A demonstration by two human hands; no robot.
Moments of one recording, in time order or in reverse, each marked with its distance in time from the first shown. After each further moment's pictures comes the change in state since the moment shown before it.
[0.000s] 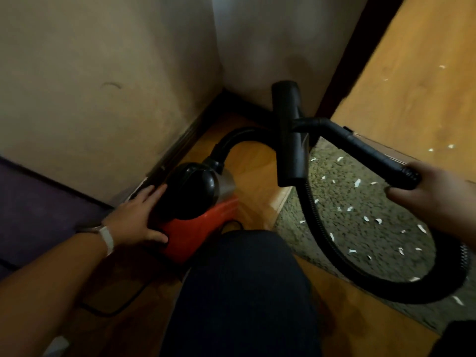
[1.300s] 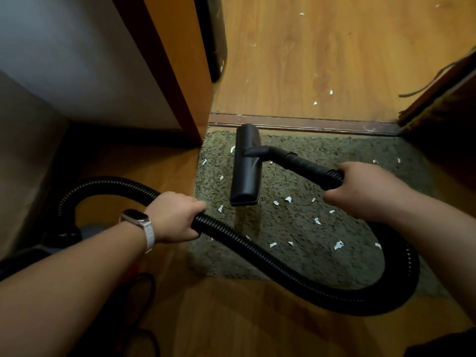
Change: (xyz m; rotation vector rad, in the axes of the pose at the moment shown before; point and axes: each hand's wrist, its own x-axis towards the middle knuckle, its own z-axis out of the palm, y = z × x) left_hand 0.161 0.366 0.009 0.552 -0.021 0.798; right_hand 0.030 0.170 -0.003 -0.029 -0.230 0.372
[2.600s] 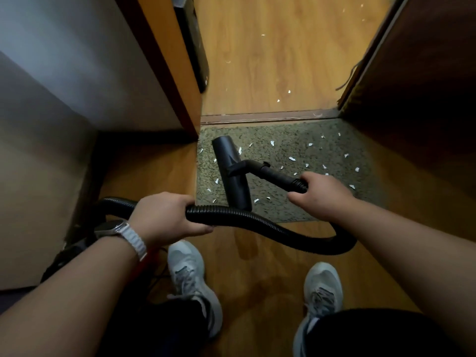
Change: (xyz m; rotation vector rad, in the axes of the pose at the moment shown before) left_hand -0.204 0.129 -0.136 -0.130 -0.035 -0.288; right_hand -0.202 0.025 0.009 0.145 0.051 -0.033
